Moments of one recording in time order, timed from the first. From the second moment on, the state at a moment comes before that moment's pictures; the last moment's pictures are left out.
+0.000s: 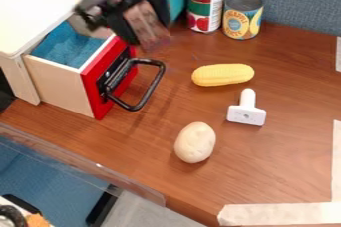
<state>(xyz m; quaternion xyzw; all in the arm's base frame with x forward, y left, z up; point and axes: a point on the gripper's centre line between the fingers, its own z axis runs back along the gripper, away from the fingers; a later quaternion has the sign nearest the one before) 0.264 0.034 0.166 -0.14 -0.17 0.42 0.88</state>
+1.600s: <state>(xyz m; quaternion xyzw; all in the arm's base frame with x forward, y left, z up) 0.296 0.151 0.106 0.00 -0.10 0.42 0.90</state>
